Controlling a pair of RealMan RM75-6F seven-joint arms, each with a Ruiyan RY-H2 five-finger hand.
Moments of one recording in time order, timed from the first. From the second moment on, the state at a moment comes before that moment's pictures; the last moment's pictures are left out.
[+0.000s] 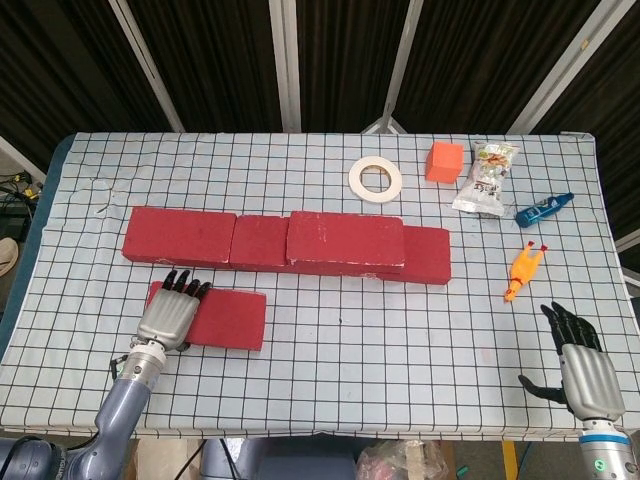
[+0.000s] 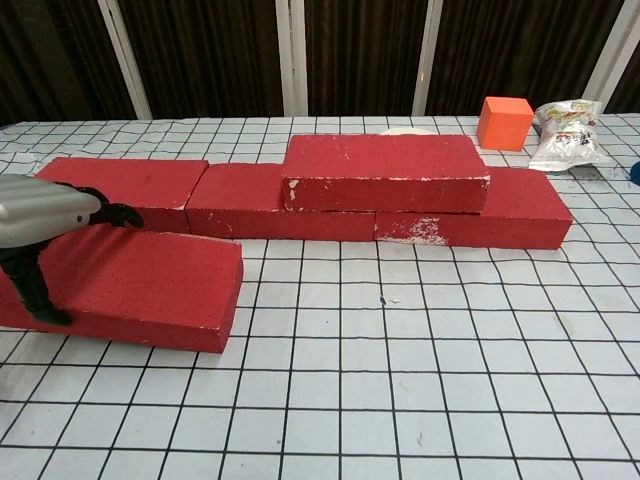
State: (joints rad) left arm -0.71 -1.38 -0.03 -1.98 0.70 1.29 1.01; right arm 0.06 -1.03 0.03 -1.94 -1.31 1.39 -0.14
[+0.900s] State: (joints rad) left arm -0.96 -1.02 -0.27 -2.03 0.38 1.00 0.87; right arm 0.09 -1.07 0.07 -1.93 -1.19 1.35 -0.23
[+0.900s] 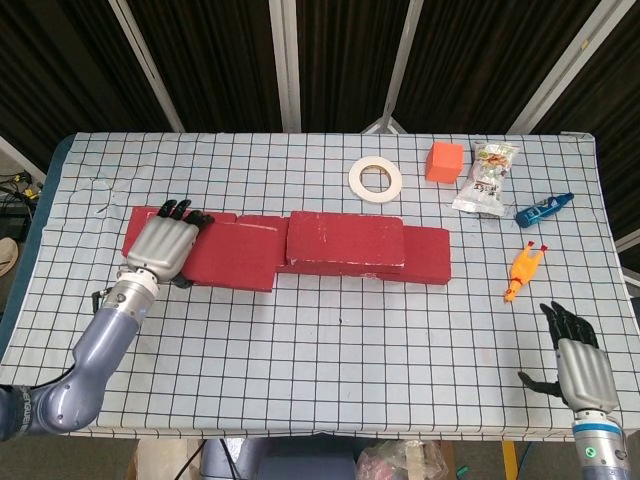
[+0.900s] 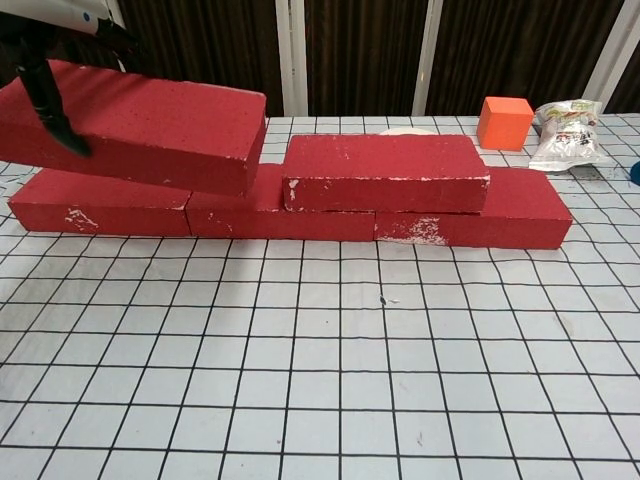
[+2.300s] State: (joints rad) left arm -1.02 -1.24 -0.15 -1.33 0.70 0.59 0.33; right arm 0.14 -1.17 0.11 -1.91 -0.99 1.39 -0.43
